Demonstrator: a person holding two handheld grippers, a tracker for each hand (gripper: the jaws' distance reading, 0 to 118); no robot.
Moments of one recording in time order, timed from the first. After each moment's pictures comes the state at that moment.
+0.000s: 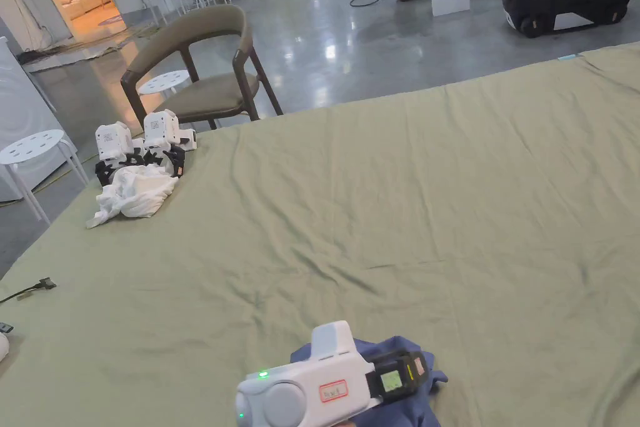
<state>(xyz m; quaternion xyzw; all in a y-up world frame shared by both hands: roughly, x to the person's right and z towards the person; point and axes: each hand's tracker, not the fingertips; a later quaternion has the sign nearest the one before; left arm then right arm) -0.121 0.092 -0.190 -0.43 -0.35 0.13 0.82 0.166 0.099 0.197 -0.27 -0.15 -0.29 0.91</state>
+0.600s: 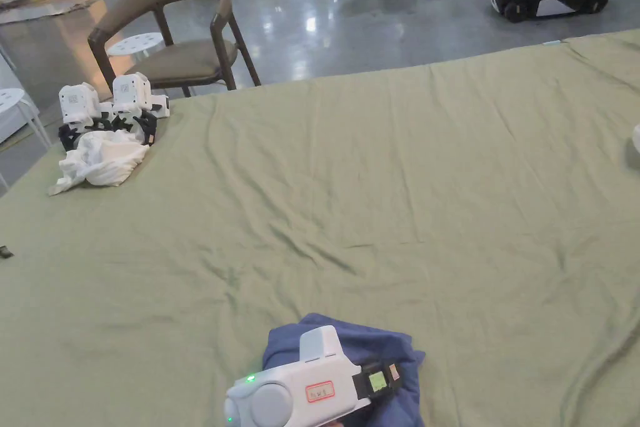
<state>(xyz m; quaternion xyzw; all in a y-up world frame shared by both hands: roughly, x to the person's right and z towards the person) -0.125 0.045 -0.195 -0.47 -0.35 0.20 0.79 0.132 0.104 0.115 -0.30 -0.03 -0.26 0.92</state>
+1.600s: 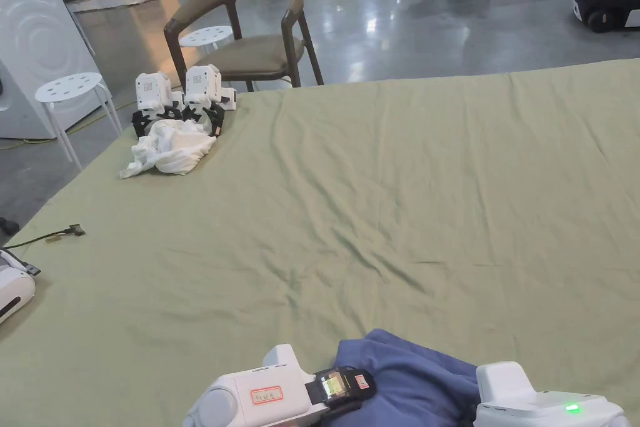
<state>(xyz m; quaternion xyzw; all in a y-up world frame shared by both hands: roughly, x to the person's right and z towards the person) -0.245 0.006 -0.256 -0.51 -0.26 0.33 0.75 0.051 0.025 -0.146 -0.49 0.06 -0.06 0.87</state>
